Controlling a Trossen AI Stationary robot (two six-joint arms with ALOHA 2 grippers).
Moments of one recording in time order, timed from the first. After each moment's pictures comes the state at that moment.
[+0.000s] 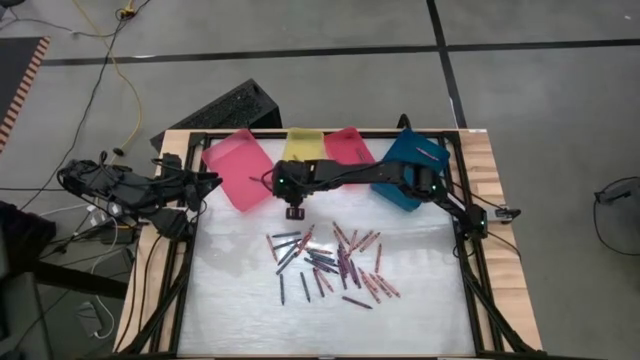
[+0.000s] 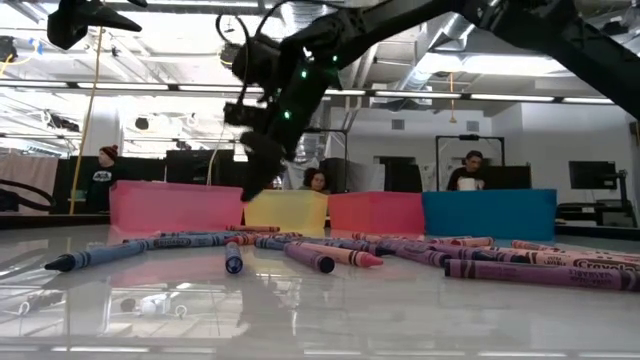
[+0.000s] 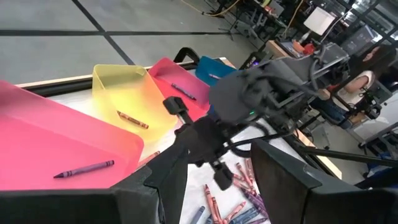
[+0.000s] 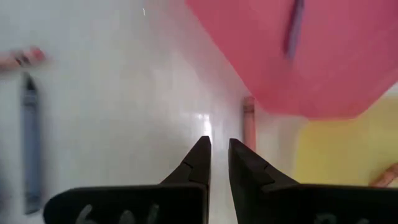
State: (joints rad) left arm -0.40 0.43 0.84 -0.75 -0.84 -0.86; right arm -0.16 2.31 2.03 -0.66 0.06 -0.22
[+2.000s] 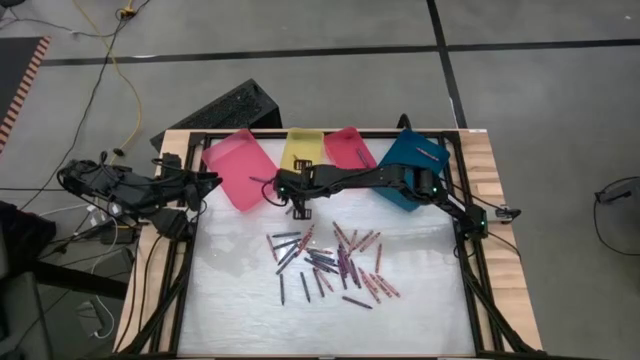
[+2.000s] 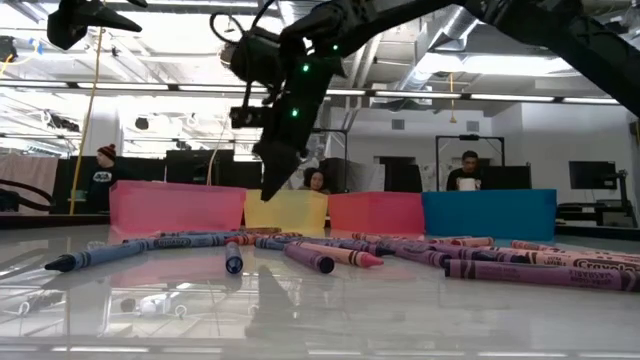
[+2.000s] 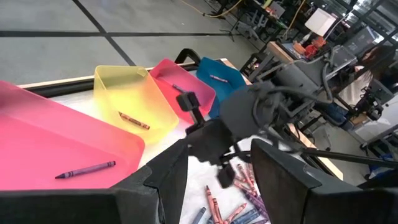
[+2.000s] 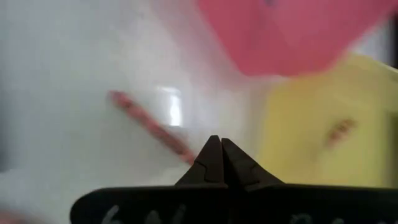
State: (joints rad) left arm -0.40 0.43 0.84 -0.75 -0.84 -0.86; right arm -0.12 2.28 2.03 -0.77 0.22 -0.24
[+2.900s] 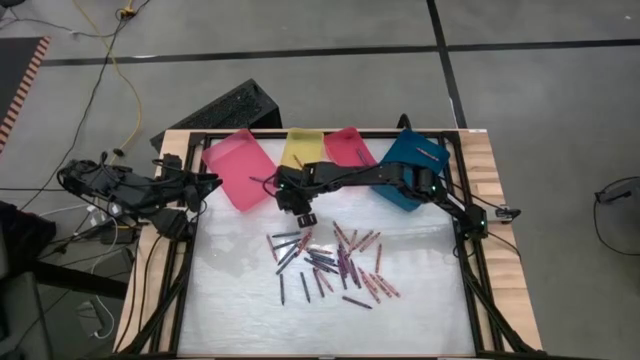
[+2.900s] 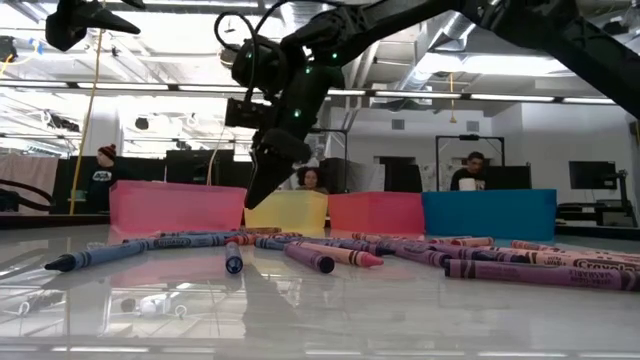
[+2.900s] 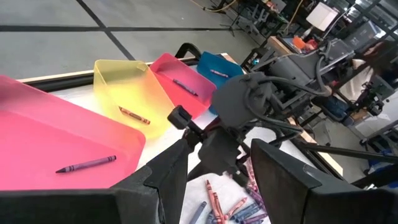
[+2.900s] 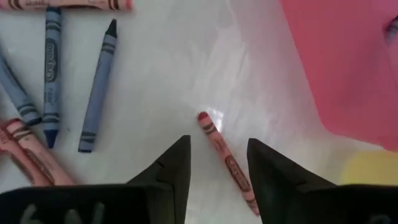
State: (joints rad) left arm -0.40 0.43 0.84 -0.77 -0.82 -0.88; right arm -0.15 2.31 2.03 -0.74 -0.08 -0.47
